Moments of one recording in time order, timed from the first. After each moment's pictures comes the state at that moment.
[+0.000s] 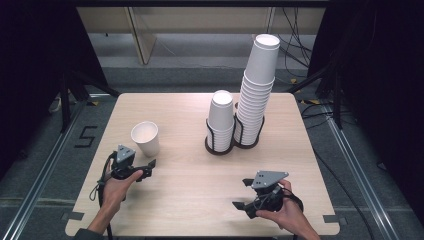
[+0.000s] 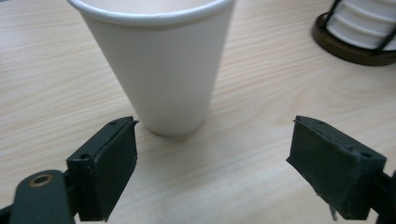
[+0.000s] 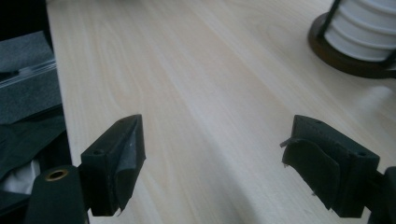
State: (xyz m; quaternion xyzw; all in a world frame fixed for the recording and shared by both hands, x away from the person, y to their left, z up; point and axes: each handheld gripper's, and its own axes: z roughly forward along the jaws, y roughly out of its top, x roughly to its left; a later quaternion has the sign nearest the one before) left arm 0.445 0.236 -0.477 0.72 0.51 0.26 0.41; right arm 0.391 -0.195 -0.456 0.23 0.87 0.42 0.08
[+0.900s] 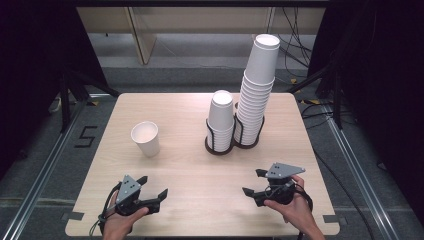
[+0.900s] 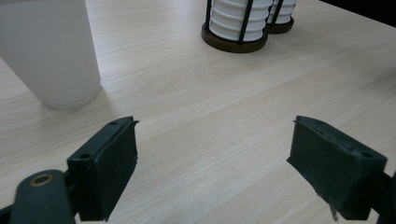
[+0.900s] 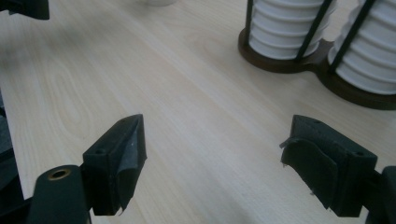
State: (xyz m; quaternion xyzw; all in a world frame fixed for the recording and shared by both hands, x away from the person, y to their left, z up) left arm 0.357 0.204 -0.480 0.73 0.43 0.23 0.48; right arm 0.402 -0.224 -0.451 0.31 0.83 0.44 0.12
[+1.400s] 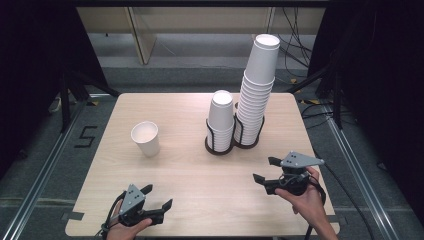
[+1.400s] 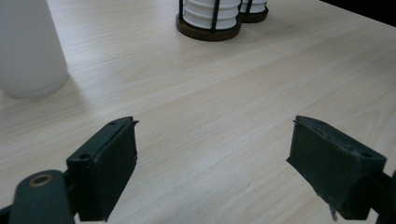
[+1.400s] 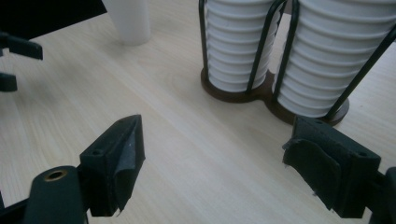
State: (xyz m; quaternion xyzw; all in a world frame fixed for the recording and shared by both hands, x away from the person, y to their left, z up) left arm 0.337 0.189 -0.488 0.74 0.42 0.20 0.49; right arm 0.408 -0.246 -0.417 0.34 0.80 0.48 0.15
